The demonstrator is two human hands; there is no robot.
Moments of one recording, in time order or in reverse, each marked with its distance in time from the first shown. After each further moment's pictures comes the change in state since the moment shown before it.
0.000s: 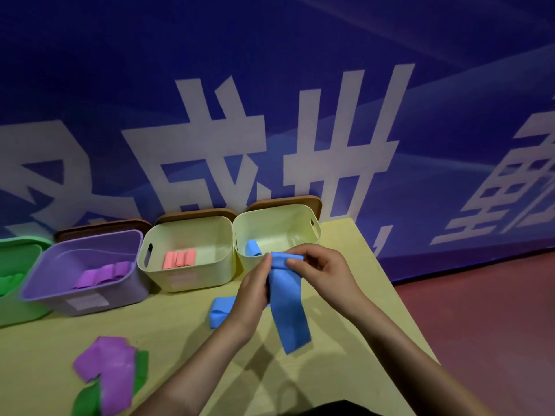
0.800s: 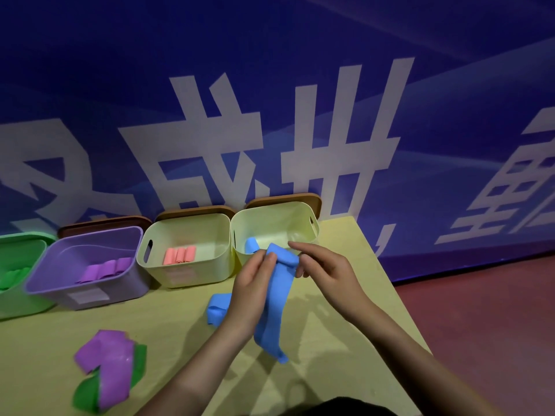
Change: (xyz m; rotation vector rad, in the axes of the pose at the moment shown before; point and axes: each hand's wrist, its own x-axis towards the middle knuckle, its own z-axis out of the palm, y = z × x) left_hand -0.008 0.007 0.021 0.077 0.121 0.221; right_hand -0.009 0.015 -0.022 -0.015 0.006 -0.100
